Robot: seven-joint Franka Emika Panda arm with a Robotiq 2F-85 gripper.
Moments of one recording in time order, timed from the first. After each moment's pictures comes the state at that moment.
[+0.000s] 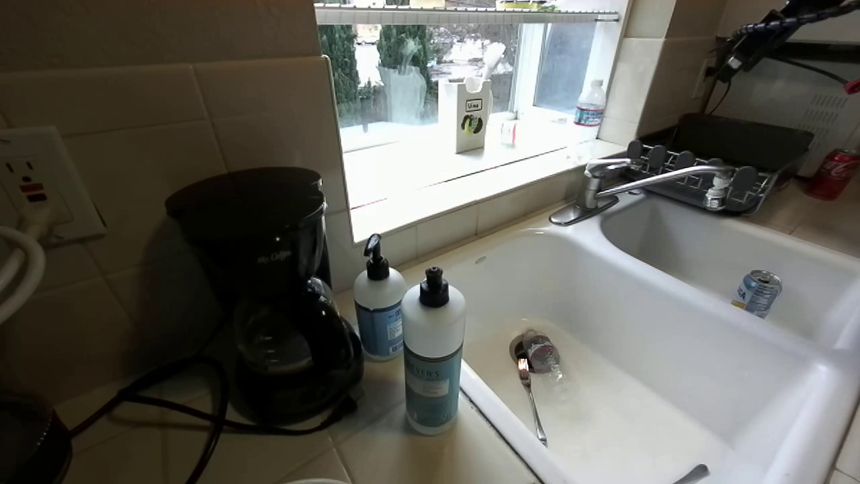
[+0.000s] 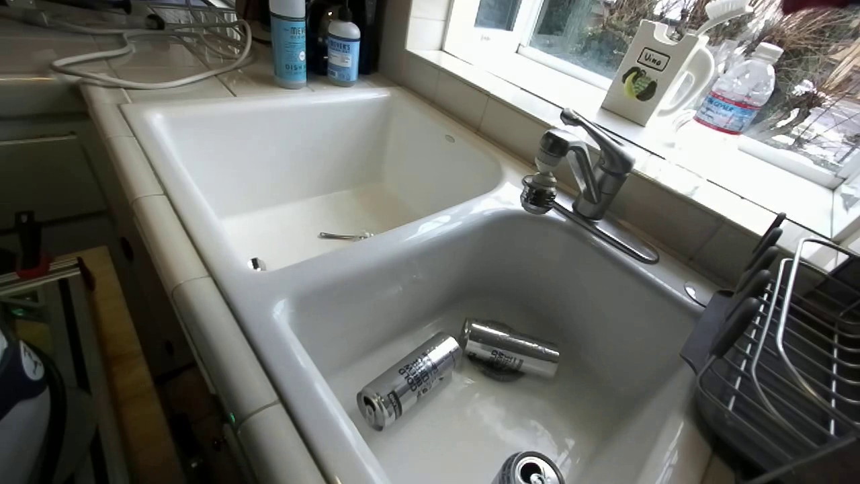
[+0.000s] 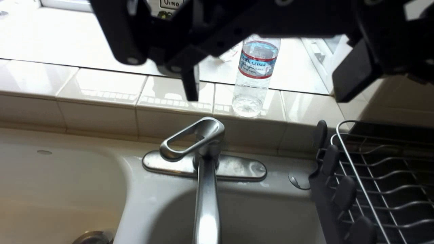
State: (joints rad) arm -0.07 -0.39 -0.24 -2.09 -0.04 2.22 -0.39
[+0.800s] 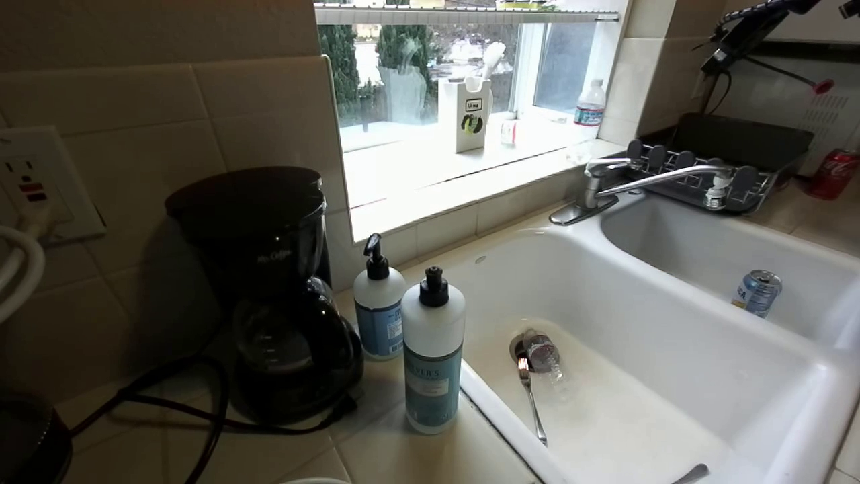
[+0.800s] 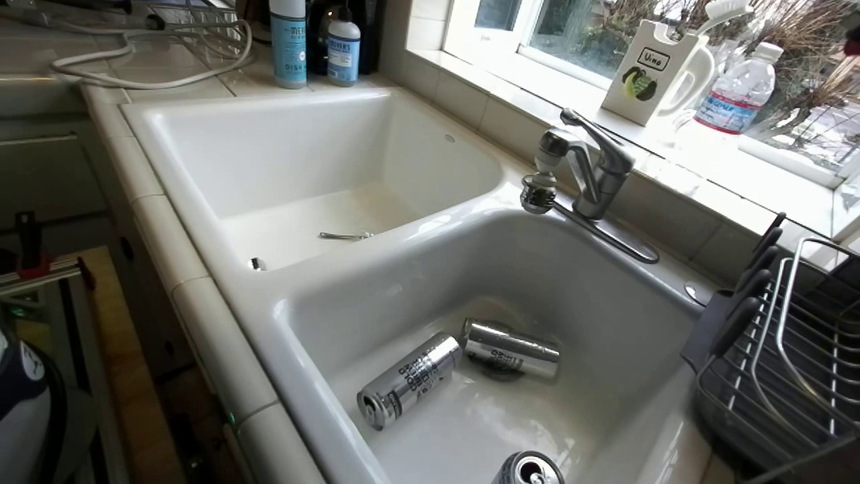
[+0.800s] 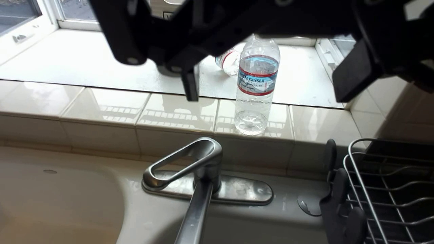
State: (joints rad) arm -0.05 -0.24 -0.33 -1.94 0.16 2.19 -0.60
